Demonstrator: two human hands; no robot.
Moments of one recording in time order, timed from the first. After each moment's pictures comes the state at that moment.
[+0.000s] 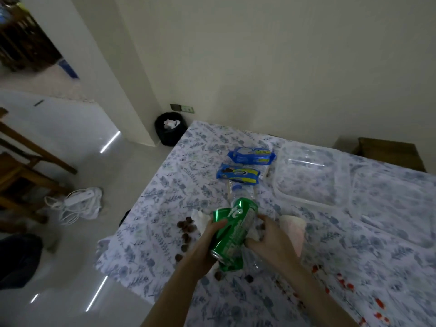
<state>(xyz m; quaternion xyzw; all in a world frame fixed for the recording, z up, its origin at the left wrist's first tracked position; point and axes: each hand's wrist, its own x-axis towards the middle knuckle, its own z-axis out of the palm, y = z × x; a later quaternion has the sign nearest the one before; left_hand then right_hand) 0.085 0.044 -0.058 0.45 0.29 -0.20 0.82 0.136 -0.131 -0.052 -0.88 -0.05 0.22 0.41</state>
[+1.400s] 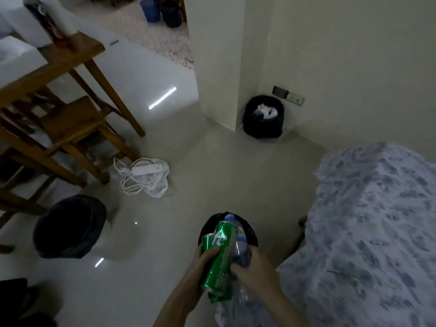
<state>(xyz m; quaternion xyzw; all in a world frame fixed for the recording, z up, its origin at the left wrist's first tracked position) 0.042 0.574 -0.242 0.44 0.43 -0.08 0.79 0.142 0.448 -0.208 -0.84 -0.07 0.45 0.29</state>
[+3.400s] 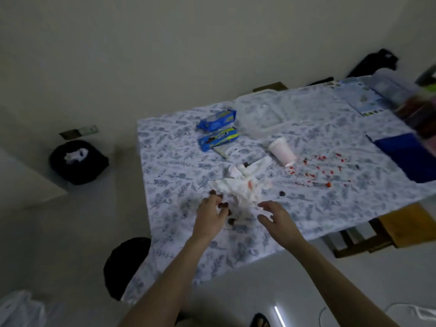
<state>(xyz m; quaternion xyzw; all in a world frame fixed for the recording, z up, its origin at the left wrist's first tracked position) 0.065 0.240 -0.085 0.87 -0.14 -0.25 0.41 -0.044 0.062 -0.069 -0.88 0.21 0.04 0.42</state>
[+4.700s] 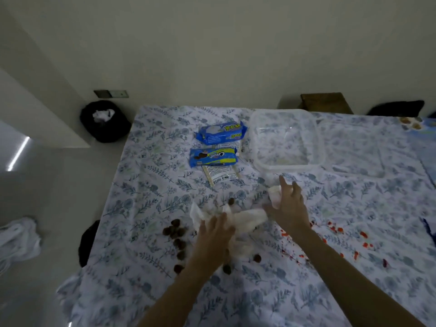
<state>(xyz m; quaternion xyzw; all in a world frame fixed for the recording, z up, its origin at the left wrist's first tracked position) 0.104 0.069 -0.138 0.96 -0.21 -0.19 0.05 0.160 -0.150 -0.111 -0.95 0.16 0.12 0.23</state>
